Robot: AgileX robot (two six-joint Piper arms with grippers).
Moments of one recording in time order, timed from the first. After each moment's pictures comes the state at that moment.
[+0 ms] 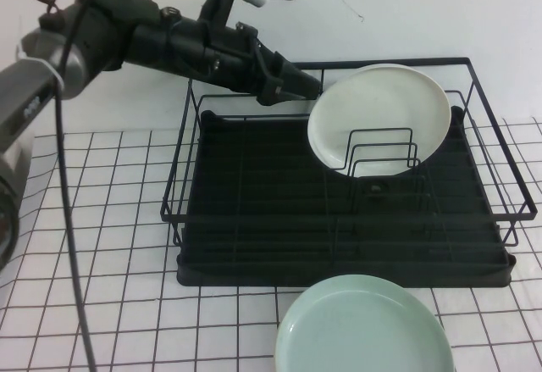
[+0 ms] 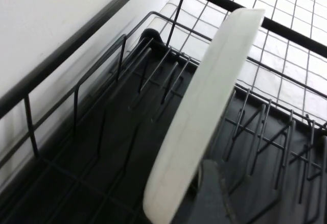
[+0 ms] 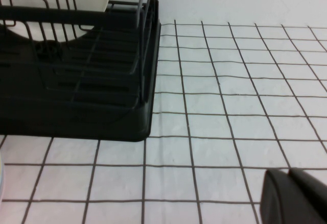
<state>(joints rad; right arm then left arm) -0.05 -0.02 0.02 0.10 0.41 -0.16 -0.22 2.15 -1.97 -1.12 1.06 1.12</state>
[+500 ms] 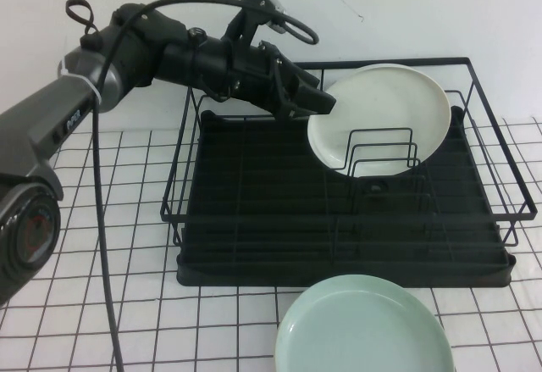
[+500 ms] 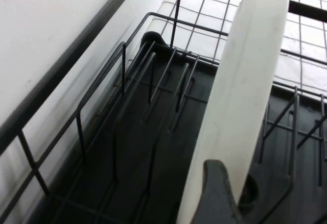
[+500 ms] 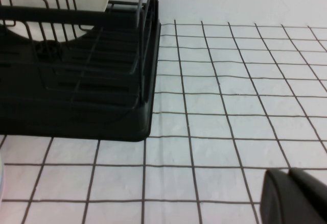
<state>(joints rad) -0.05 -0.02 0.02 0.10 0.41 -0.16 -0.25 2.28 -2.07 -1.15 1.05 1.30</state>
